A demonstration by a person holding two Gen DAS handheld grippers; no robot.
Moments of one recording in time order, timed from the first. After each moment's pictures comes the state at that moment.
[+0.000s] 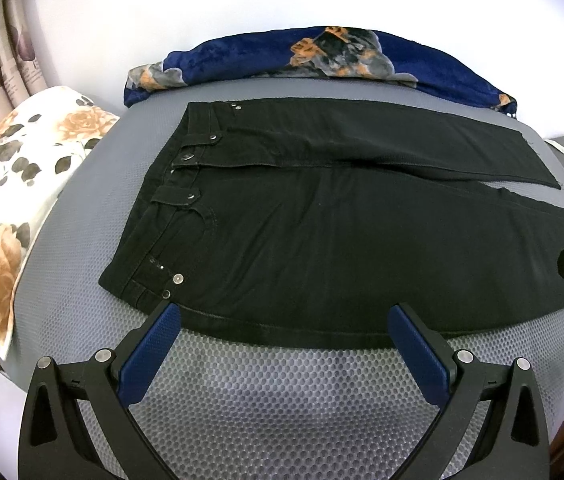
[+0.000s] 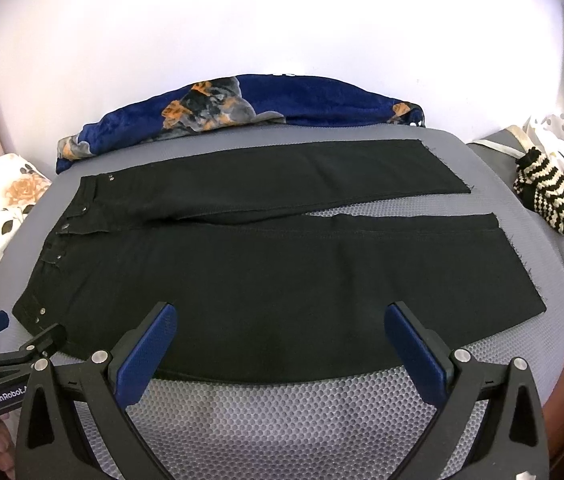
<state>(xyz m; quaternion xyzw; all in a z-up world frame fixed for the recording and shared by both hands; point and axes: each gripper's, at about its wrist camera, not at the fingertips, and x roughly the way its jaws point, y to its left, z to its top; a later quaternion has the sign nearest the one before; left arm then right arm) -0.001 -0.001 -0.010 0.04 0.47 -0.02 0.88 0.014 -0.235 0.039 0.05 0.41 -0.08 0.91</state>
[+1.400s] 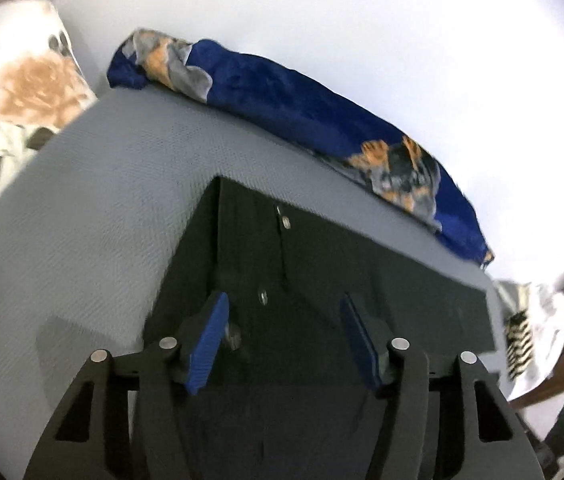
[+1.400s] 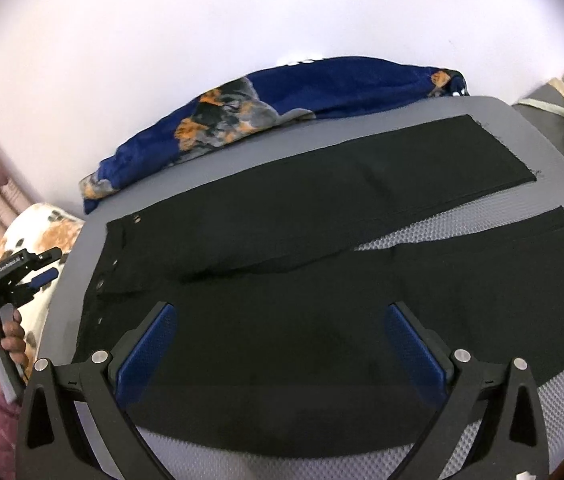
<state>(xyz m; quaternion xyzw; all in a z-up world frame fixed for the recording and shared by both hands) 0.238 0.187 0.005 -0.22 0.46 -0.11 0.85 0.116 -0.264 0.037 0.17 0.44 -0.02 0.88</state>
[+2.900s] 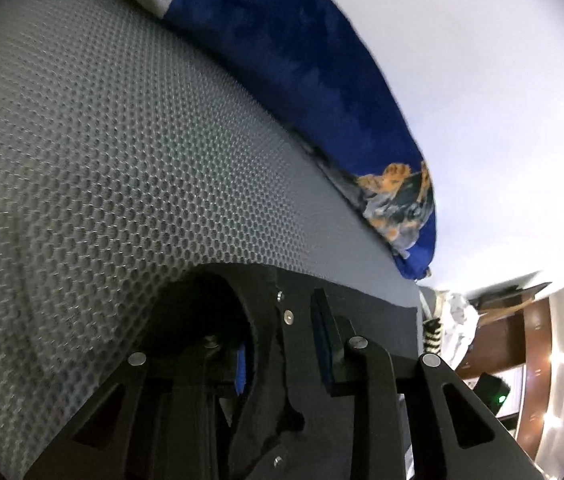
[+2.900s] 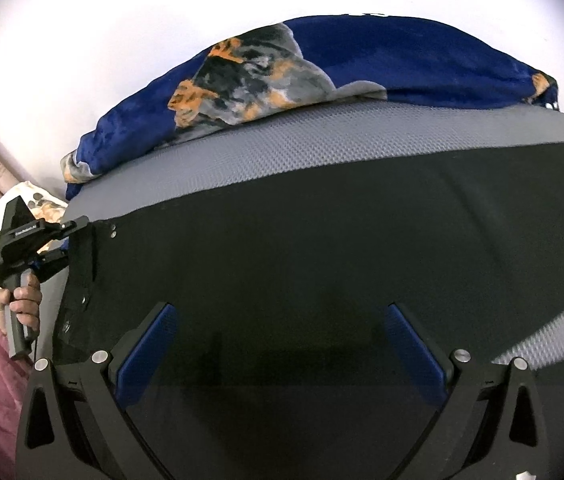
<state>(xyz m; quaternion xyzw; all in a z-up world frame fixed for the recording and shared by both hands) 0.420 0.169 -0.115 -0.35 0.52 -0.26 0.73 0.280 -0.226 -0.026 0.14 0.49 0.04 0.86</state>
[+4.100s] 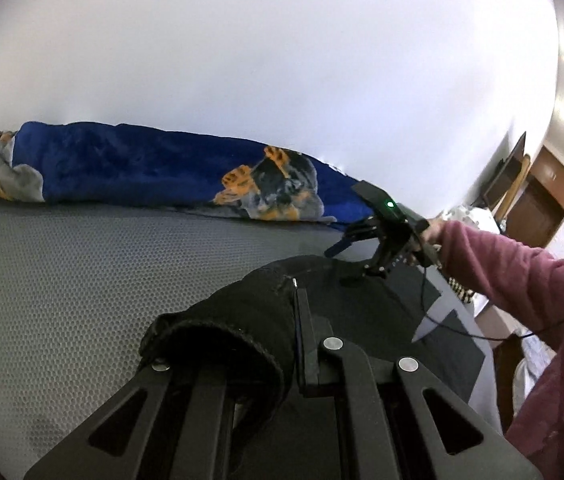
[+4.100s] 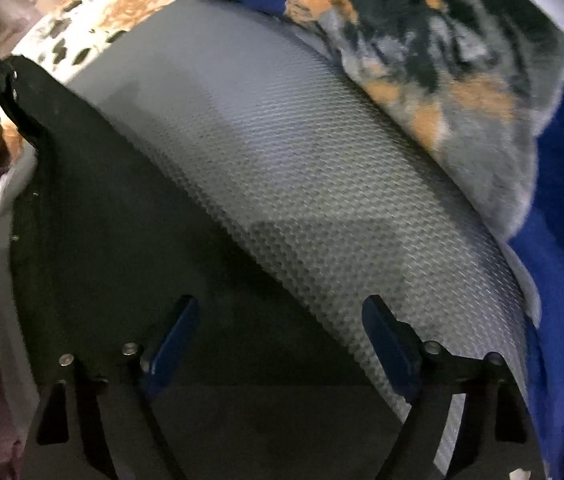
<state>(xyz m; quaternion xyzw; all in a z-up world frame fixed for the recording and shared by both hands) 0.316 0.117 0.010 -0.13 0.36 -0.37 0.84 0.469 -0.217 -0.073 -0.18 0.60 0.42 0.65</state>
